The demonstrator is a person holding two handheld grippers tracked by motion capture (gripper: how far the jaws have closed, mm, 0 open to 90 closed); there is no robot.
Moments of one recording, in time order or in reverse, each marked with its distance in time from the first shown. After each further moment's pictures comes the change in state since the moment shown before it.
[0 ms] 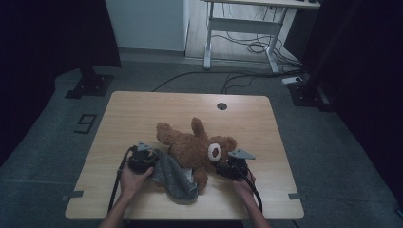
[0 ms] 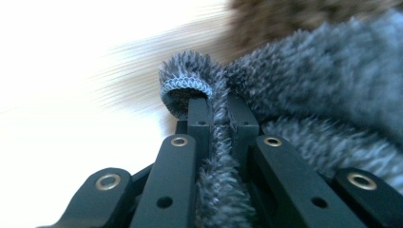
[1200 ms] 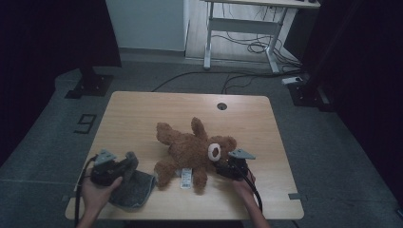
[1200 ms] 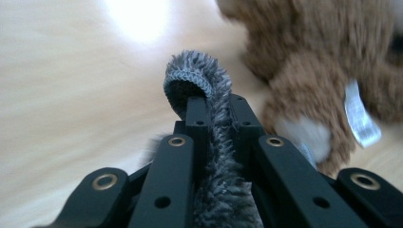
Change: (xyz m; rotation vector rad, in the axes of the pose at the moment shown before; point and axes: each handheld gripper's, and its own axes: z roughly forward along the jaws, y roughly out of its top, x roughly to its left) left arm 0.008 -0.028 -0.072 -0.075 -0.030 0.038; right arm -0.001 0.000 0.001 -0.005 0.002 -0.002
